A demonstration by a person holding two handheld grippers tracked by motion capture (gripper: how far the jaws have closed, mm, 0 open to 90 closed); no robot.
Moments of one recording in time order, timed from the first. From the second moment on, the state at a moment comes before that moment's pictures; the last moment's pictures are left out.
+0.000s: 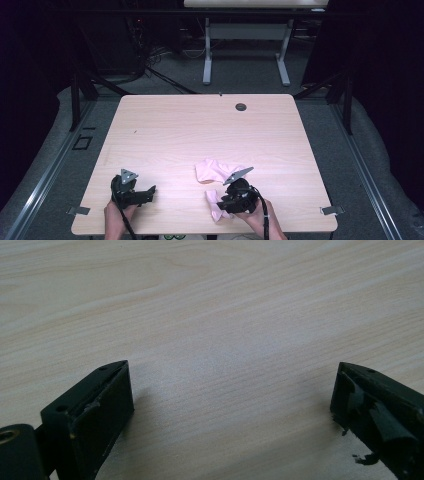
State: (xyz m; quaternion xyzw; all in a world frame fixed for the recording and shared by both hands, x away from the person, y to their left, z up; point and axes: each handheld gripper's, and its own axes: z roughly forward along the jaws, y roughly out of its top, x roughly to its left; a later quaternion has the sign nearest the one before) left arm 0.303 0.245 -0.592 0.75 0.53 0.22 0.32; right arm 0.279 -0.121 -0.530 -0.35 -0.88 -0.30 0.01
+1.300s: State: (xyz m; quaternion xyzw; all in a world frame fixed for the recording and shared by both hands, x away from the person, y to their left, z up) left arm 0.251 0.109 -0.565 0.80 0.35 0.16 0.46; right arm 0.286 -0.132 -0.467 -0.36 -0.83 -0.43 -0.03
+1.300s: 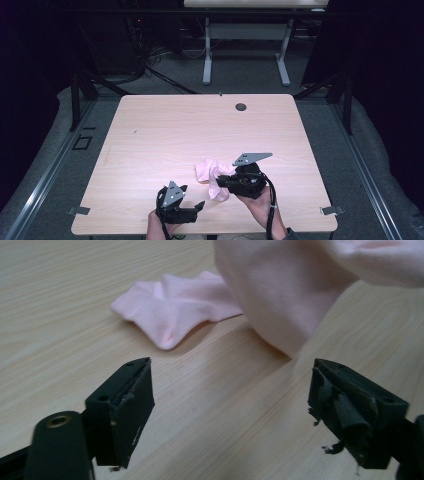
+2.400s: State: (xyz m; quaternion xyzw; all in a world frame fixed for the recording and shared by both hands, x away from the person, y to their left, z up) left arm 0.227 0.119 -0.531 0.82 0.32 0.29 0.37; right arm 0.280 -0.136 -0.471 -0.36 -0.83 -0.43 -0.03
